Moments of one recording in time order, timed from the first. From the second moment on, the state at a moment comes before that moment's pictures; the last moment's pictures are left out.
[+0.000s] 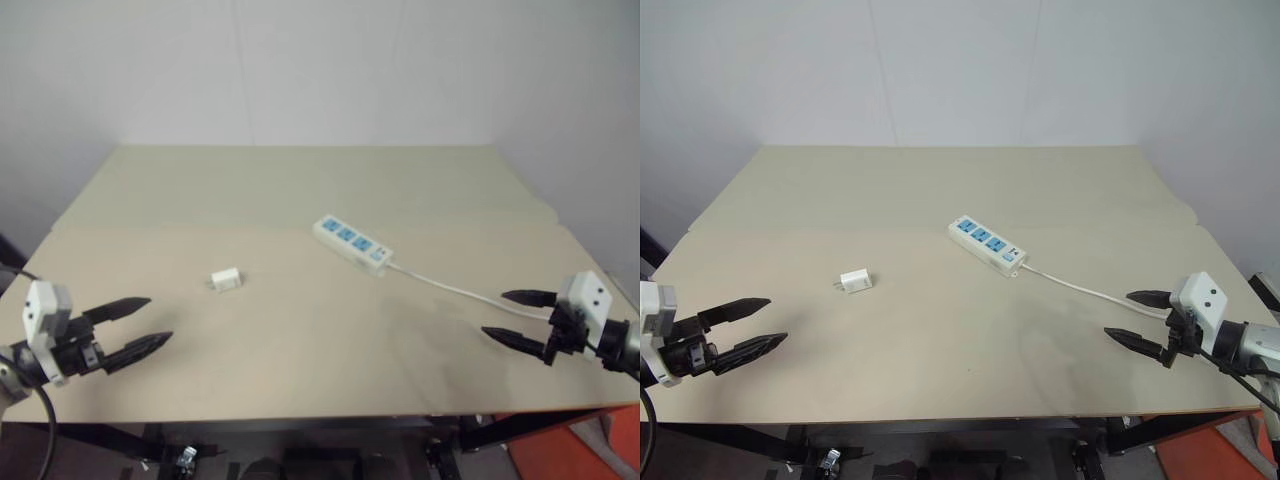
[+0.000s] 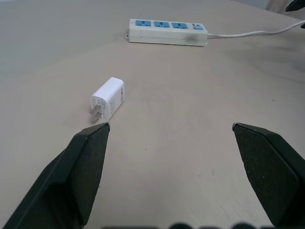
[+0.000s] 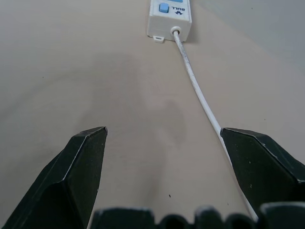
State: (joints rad) left arm 0.12 0.87 0.57 -0.08 -0.67 0.36 -1.22; right arm -0.10 -0.93 -0.32 0.16 0.40 0.07 1.18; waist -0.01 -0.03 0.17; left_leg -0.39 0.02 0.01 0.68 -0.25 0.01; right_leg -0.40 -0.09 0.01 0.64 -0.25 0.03
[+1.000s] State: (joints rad) left arm -0.03 0.85 0.45 -0.09 -0.67 0.37 -1.17; right arm -0.83 -0.59 0.01 0.96 0.09 -0.19 1.04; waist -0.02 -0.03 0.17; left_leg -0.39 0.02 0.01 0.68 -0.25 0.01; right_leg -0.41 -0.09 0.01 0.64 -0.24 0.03
